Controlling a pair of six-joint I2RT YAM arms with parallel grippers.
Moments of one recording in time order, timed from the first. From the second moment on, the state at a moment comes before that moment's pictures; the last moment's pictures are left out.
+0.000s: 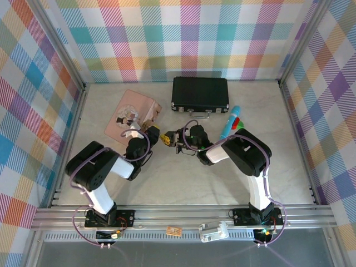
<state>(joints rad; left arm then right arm) -0.52 1.75 0.39 1.26 -0.16 -1.11 0.75 2.02 0.88 1.00 -0.45 2.06</state>
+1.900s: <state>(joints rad) -0.52 1.49 0.62 0.18 -0.03 -1.18 0.83 1.73 0.99 -0.08 -0.49 0.13</state>
